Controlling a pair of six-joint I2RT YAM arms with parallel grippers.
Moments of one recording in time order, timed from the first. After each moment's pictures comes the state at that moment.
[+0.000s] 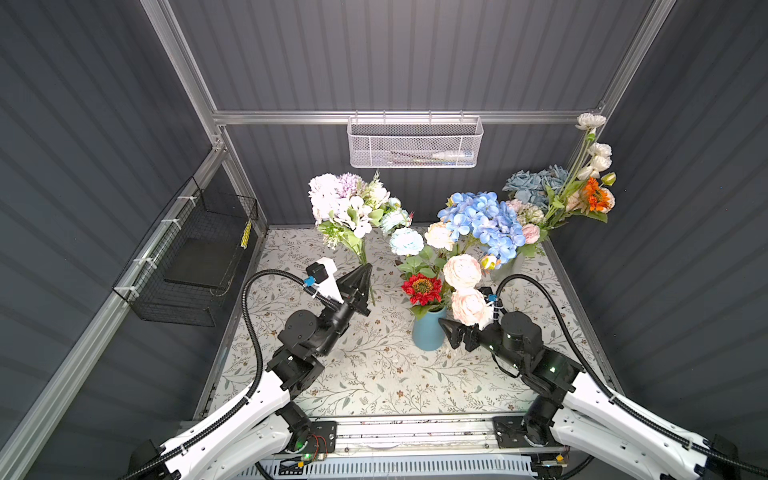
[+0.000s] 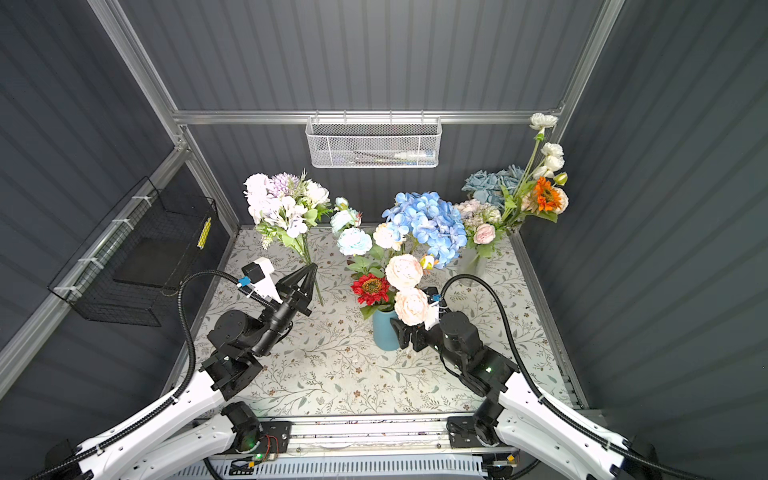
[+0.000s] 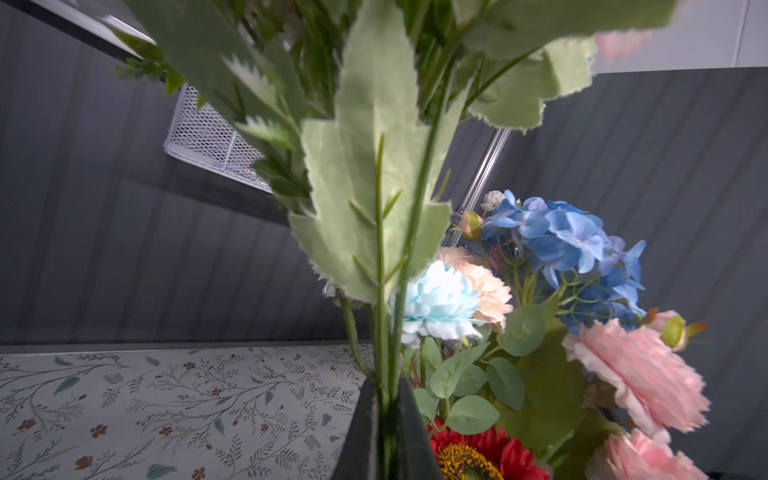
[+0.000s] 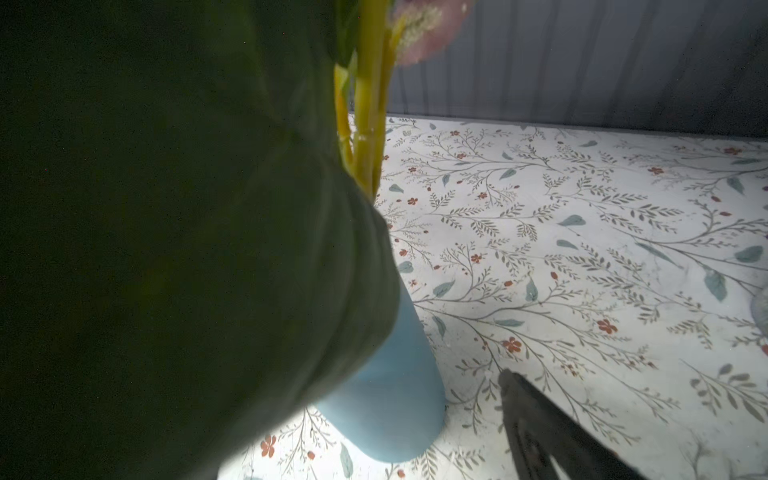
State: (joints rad) left arm -0.77 0.80 0.59 0.52 -0.14 -0.39; right arm 0.76 0.75 0.50 -0.05 0.07 0.27
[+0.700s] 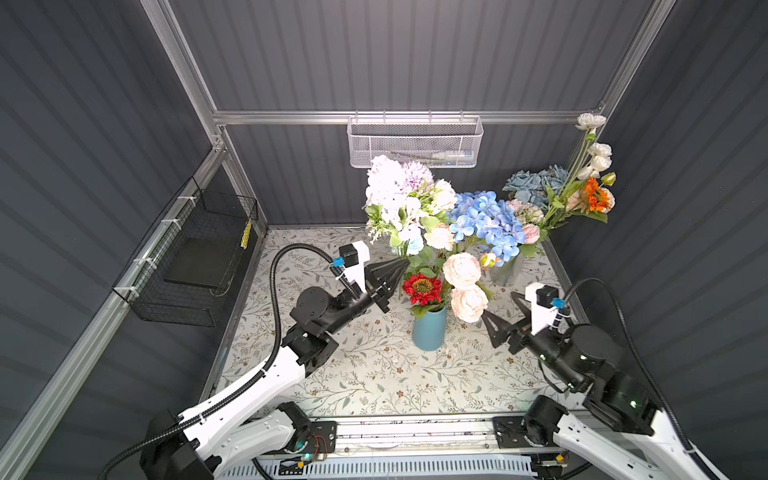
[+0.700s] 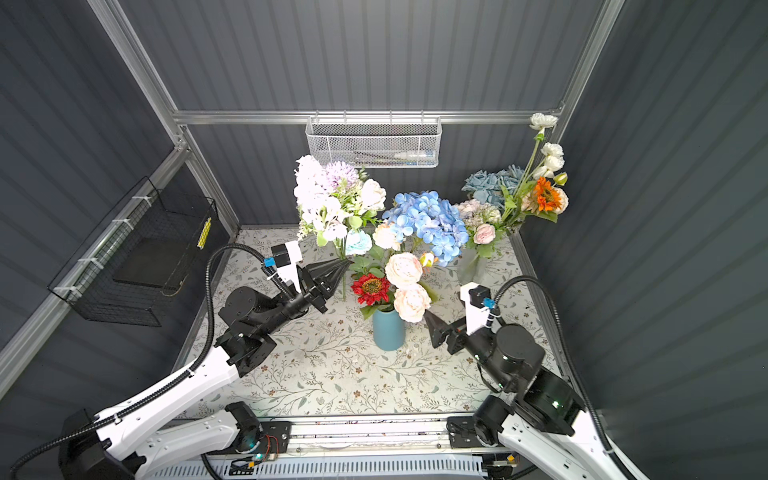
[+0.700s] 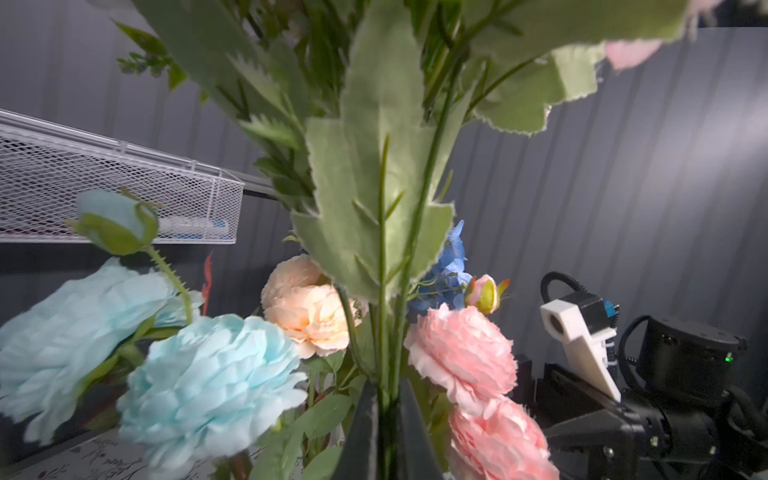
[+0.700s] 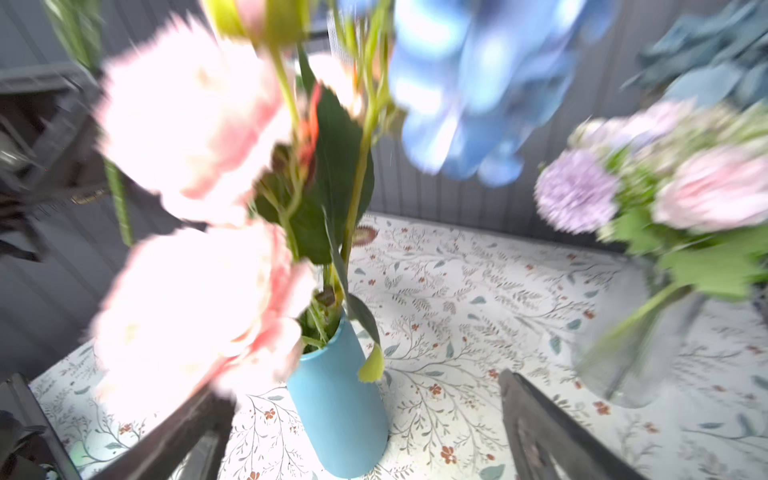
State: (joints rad) left arm -0.78 1.04 0.82 0.60 0.31 -0.34; right arm 0.76 0.41 0.82 -0.50 0.23 0.15
